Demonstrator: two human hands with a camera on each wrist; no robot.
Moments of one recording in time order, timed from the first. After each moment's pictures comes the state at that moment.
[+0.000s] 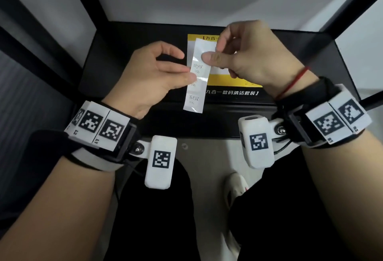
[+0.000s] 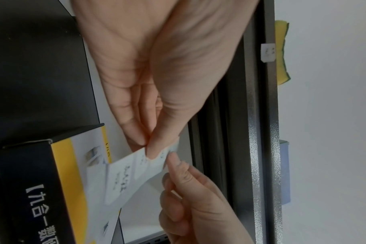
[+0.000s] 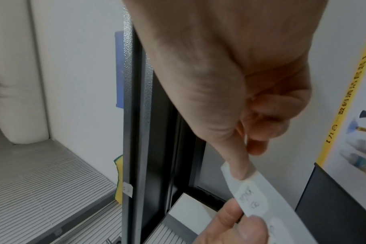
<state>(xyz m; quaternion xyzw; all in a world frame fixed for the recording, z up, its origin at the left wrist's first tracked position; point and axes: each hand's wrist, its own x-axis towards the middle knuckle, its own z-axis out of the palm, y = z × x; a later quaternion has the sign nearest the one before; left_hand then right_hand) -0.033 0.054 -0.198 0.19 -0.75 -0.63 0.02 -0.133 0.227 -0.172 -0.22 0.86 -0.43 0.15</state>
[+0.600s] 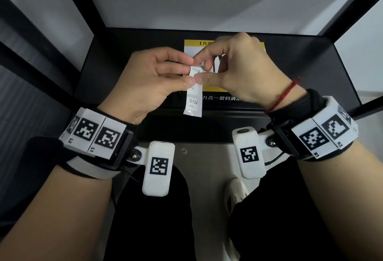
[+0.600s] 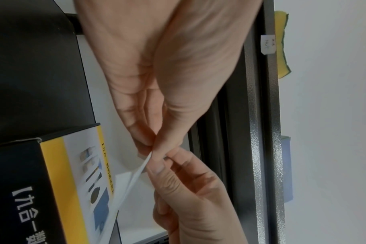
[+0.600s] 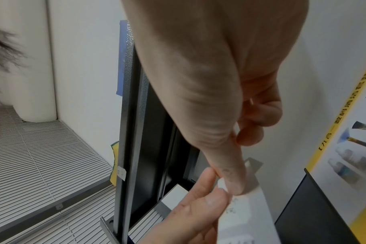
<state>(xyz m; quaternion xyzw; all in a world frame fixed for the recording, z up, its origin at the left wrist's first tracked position) -0.042 0.060 -0.198 0.13 -0.75 -0.65 0.03 -0.135 0.230 -0.182 -0.37 0.87 -0.33 0.05</state>
